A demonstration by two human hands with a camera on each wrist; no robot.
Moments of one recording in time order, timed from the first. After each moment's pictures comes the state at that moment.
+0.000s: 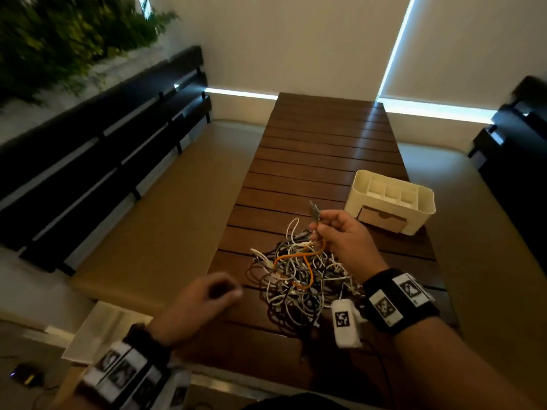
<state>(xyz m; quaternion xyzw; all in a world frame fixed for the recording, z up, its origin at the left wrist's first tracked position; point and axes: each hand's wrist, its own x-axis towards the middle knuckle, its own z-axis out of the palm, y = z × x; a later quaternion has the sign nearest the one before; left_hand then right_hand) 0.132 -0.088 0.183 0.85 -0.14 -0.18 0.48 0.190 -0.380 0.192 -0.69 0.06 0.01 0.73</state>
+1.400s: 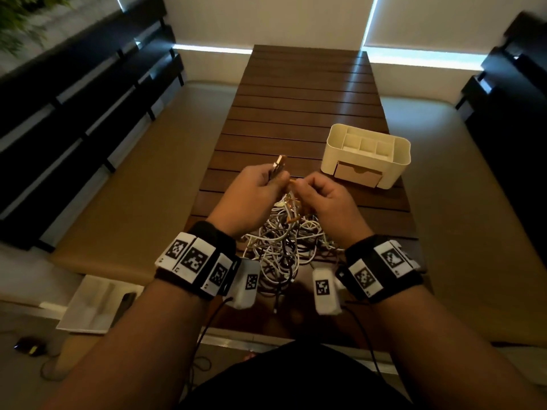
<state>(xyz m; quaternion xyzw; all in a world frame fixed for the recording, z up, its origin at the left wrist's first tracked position) 0.182 -0.238 0.229 0.83 -0.19 -0.07 0.53 0.155 -0.406 0.196 -0.76 -0.03 0.00 0.65</state>
